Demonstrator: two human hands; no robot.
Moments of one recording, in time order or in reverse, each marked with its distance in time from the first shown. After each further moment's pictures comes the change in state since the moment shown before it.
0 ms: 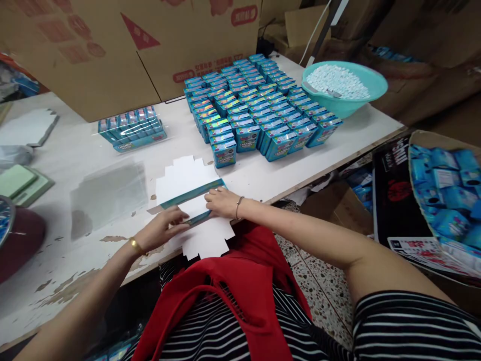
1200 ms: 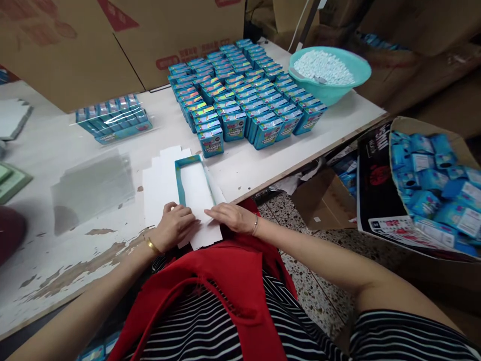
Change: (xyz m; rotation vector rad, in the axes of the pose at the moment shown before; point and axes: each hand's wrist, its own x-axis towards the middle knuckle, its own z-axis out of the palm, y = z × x) left_hand 0.005 0.034 0.063 0.392 0.188 0.320; right_hand -0.080 -0.032 0.083 0.203 0.764 -0.176
